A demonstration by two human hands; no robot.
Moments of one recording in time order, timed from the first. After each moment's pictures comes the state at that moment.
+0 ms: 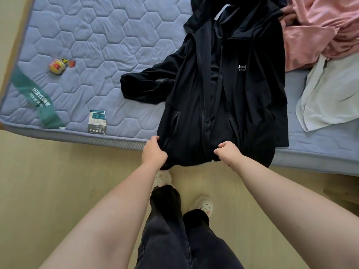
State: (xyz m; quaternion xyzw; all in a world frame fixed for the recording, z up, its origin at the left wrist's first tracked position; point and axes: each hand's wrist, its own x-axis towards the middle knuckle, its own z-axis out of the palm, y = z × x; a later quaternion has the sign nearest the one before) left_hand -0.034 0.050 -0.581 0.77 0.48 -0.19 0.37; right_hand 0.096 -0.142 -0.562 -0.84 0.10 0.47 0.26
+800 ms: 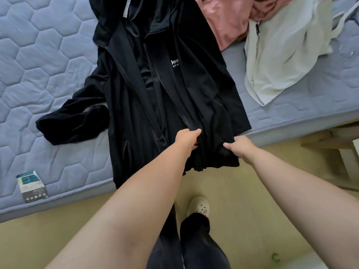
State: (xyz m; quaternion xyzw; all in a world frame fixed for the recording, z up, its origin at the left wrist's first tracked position) left_hand 0.156 -0.098 -0.591 0.49 0.48 -0.31 0.66; right_hand 0.171 -0.275 -0.611 -0.86 0.24 0.39 0.23
